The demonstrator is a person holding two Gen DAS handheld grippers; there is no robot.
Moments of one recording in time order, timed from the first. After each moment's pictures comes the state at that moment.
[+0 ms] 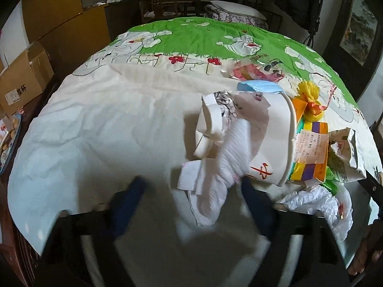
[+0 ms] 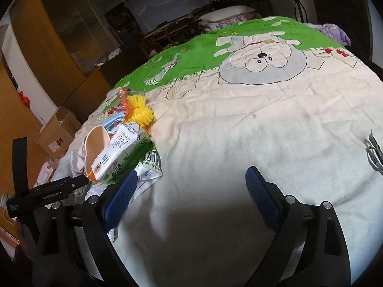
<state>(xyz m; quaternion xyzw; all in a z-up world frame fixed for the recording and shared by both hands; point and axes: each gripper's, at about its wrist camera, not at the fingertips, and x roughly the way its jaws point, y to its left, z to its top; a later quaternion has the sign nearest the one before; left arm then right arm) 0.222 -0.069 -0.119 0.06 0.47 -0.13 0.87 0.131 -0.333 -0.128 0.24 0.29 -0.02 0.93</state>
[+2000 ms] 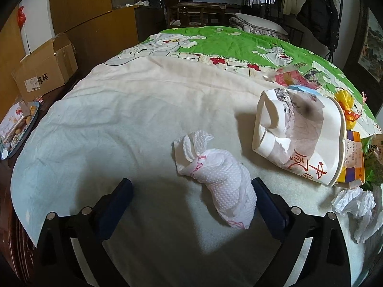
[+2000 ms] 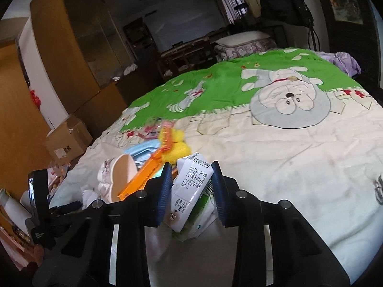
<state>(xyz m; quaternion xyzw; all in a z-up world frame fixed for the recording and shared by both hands) 0.223 -0.033 -0.141 0.04 0.43 -0.06 0.90 0.146 -0.309 -0.093 0.20 0.23 0.00 0.95</state>
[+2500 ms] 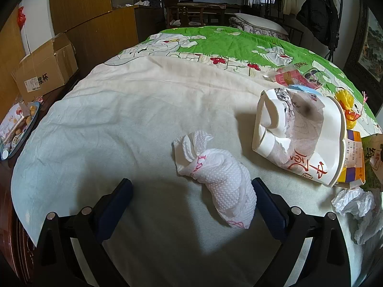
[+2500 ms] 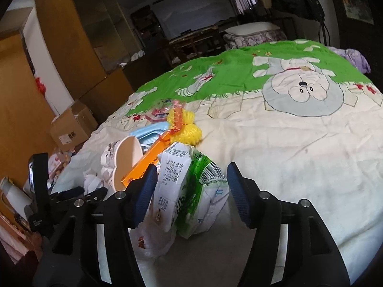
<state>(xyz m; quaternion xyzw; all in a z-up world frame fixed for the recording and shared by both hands) 0.223 -0.034 -0.141 0.04 0.43 -0.06 0.90 0.153 -0.290 -0.102 0.18 0.26 0.03 0.95</state>
